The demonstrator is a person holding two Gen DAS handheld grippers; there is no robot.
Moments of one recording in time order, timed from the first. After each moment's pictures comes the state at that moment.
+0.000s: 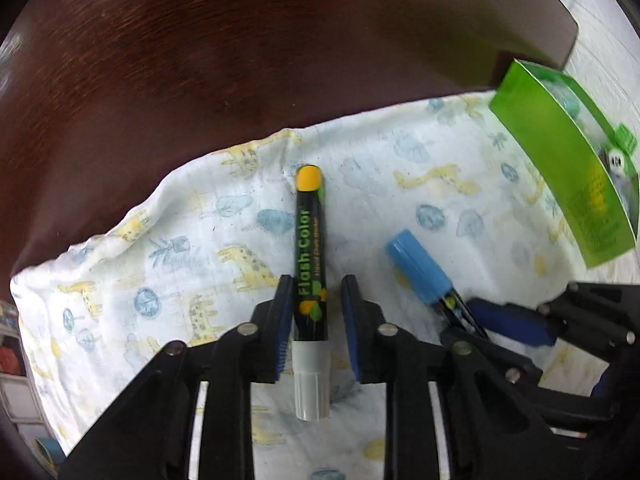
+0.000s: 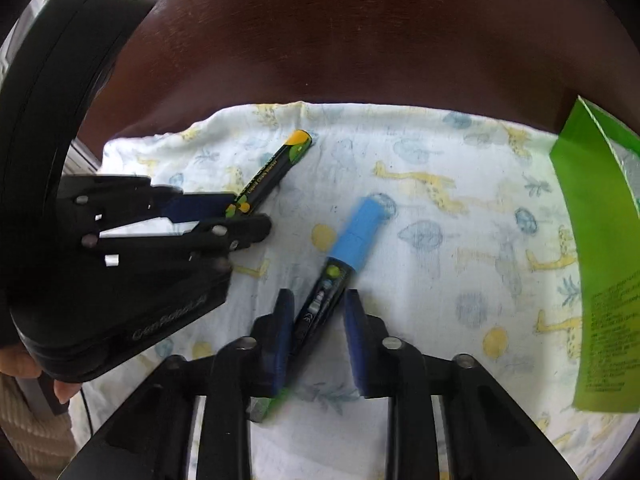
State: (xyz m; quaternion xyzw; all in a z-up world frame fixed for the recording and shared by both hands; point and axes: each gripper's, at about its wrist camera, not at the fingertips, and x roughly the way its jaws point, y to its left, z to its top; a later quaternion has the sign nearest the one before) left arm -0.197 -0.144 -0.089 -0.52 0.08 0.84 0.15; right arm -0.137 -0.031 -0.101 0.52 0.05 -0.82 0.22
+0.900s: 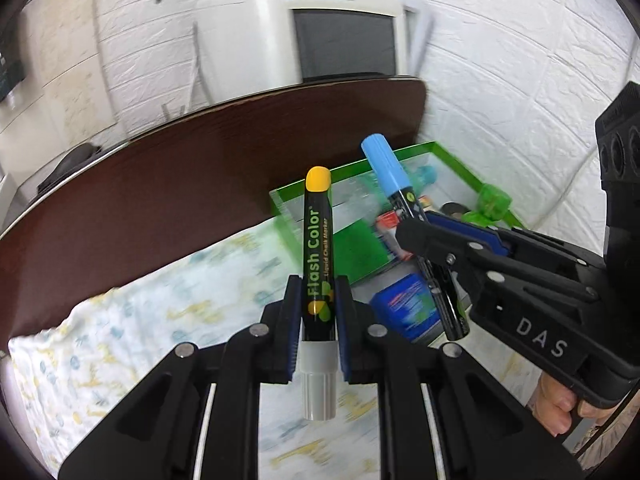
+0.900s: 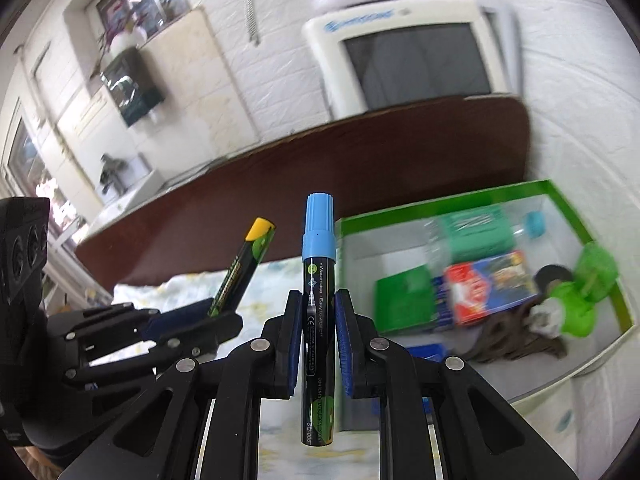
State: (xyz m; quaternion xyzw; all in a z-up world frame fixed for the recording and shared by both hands) left arm -0.155 0.064 0.032 -0.41 0.07 0.88 0.24; right arm -0.143 0.179 0.010 0.38 -0.10 -0.91 0.17
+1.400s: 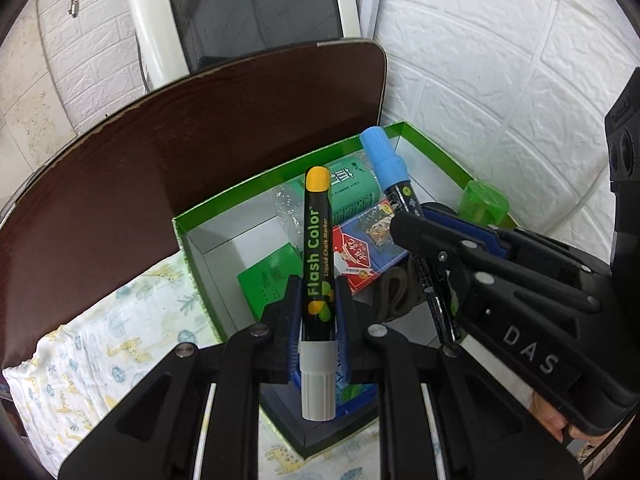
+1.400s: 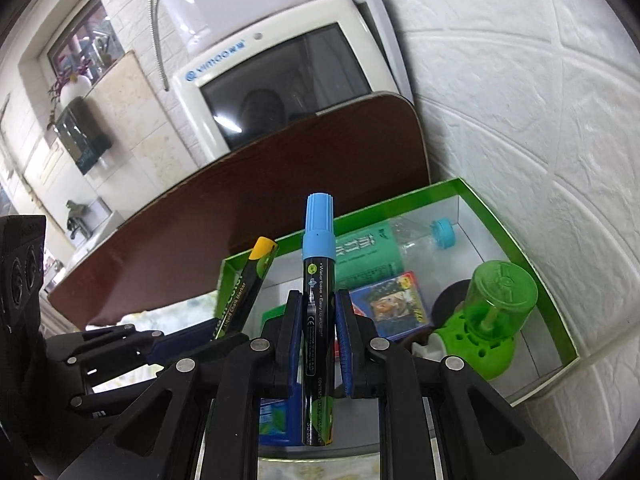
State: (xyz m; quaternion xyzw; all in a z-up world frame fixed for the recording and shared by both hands) left arm -0.184 0.154 0.010 -0.45 0.11 0.86 0.24; right arm -0.174 0.280 -0.009 0.38 -0.14 -0.91 0.11
